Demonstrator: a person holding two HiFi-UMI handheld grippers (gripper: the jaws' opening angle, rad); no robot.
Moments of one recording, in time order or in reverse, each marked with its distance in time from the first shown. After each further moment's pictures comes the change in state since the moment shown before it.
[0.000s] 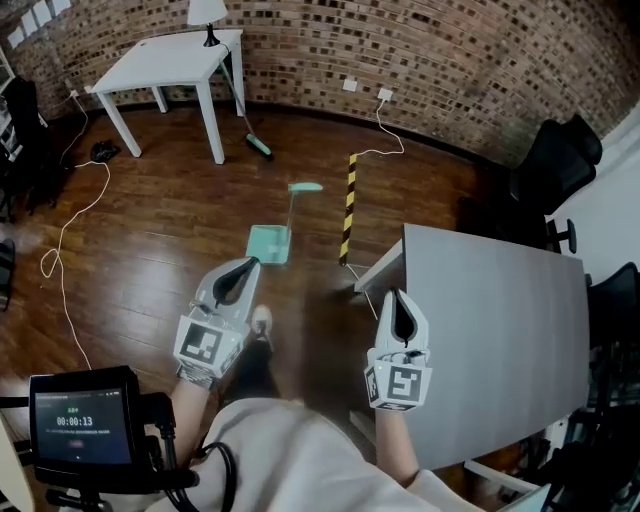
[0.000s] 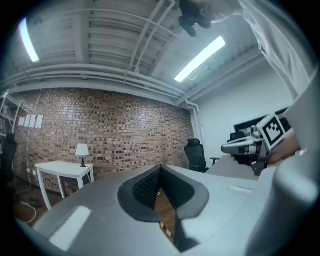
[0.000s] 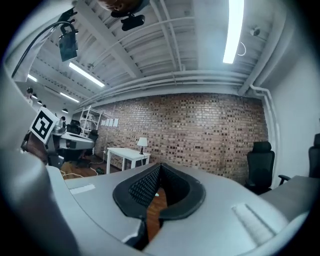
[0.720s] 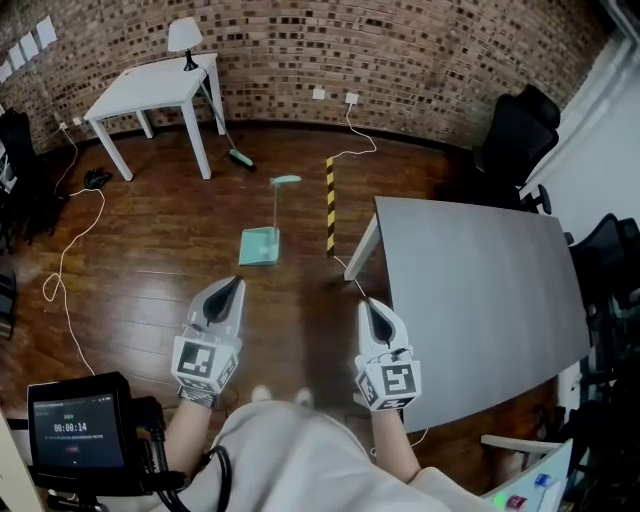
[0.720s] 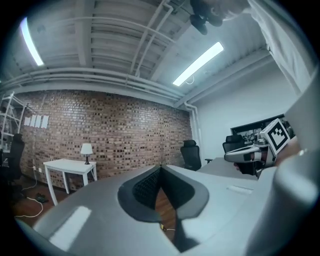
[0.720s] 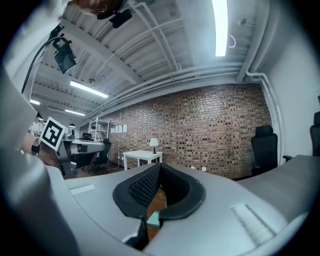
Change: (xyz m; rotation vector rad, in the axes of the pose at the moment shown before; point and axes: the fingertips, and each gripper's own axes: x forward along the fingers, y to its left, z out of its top) left arm -0.128 -0.076 0.037 -0.038 0.029 0.021; right arm -0.152 0.046 0.006 0.140 0.035 0.114
